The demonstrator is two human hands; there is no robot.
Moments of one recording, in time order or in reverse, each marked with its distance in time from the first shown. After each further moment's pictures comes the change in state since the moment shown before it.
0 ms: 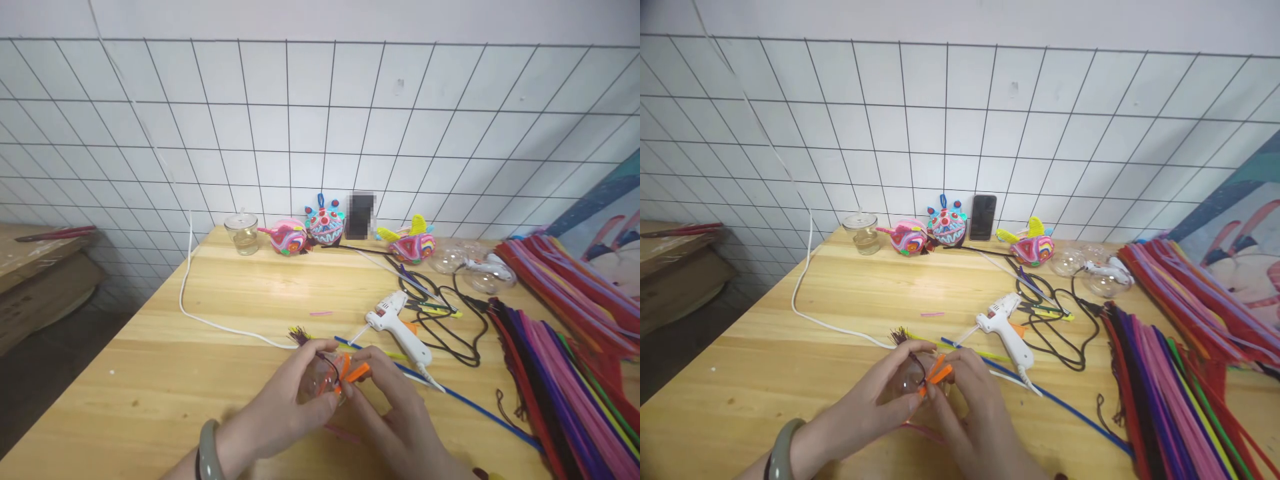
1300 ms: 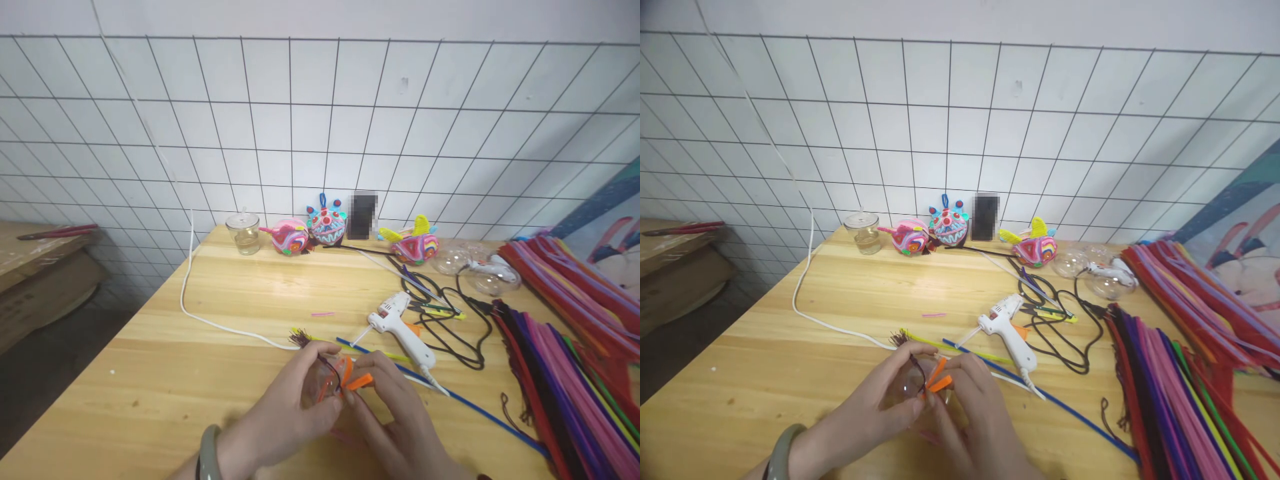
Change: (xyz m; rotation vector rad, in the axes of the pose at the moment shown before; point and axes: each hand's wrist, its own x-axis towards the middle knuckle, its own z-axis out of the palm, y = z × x) left_hand 0.000 0.008 0.005 0.003 0.002 -0.024; right_hand 0.002 -0.005 -0.001 -0.141 -0.008 -0.088
